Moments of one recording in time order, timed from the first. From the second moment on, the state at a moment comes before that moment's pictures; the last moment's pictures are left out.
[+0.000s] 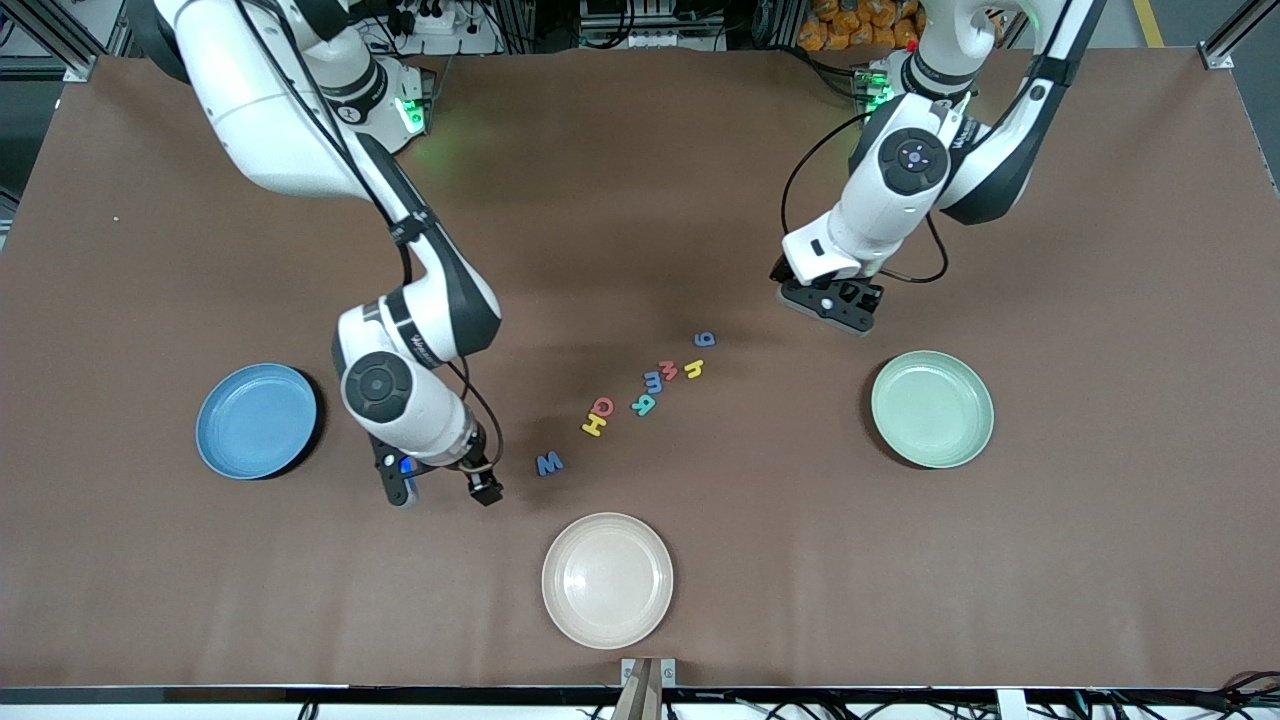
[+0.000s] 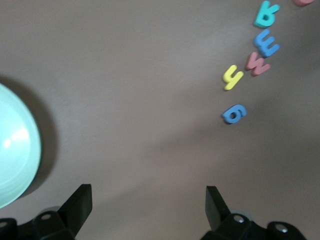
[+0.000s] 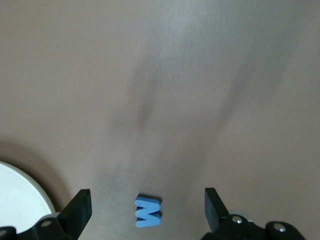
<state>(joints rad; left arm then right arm) -0.13 0.11 -0.43 -2.27 -0.03 2.44 -0.07 0.34 0.78 0.09 -1.39 -0.03 2.24 1.59</state>
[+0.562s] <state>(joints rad) -0.19 0.20 -0.51 -2.32 0.07 2.66 -0.07 0.42 0.94 0.09 -1.27 -0.03 2.26 1.68</state>
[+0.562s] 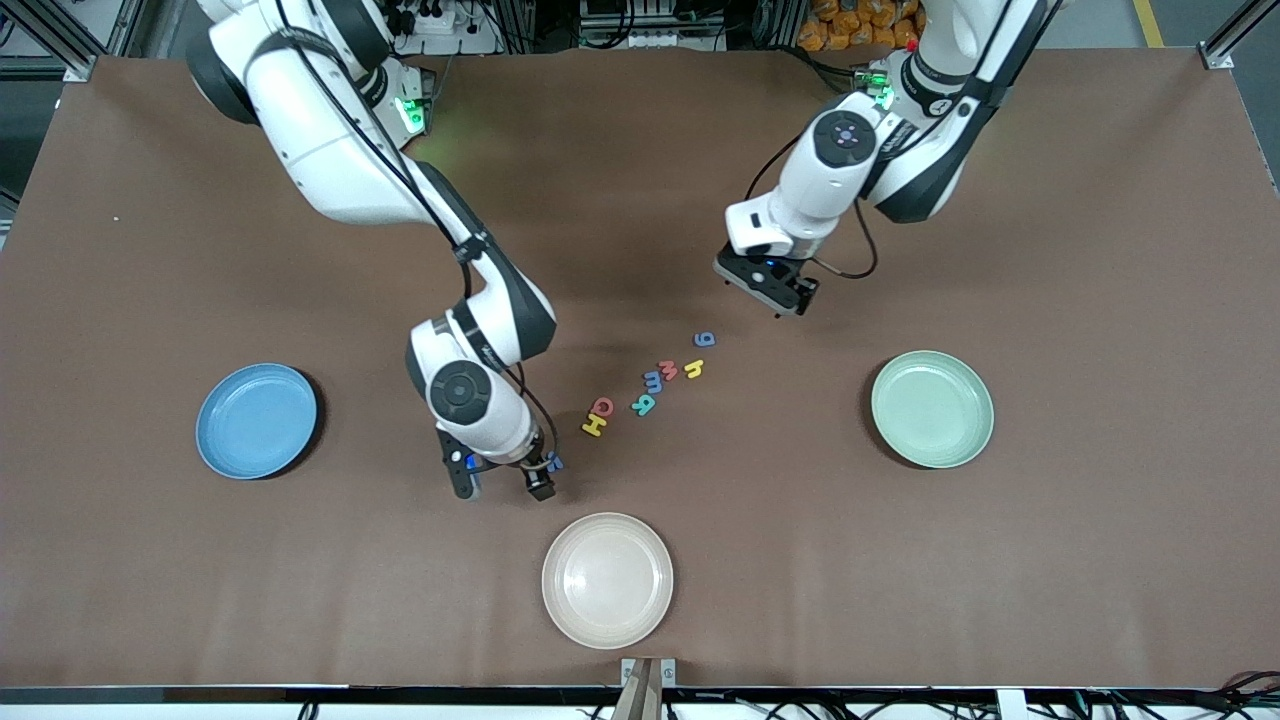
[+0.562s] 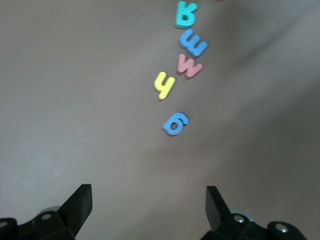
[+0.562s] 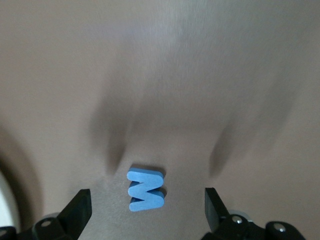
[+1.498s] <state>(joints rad) -0.19 0.35 -0.51 -2.28 0.37 2.77 -0.07 0.43 0.98 0.07 -1.23 -0.03 2.28 1.68</state>
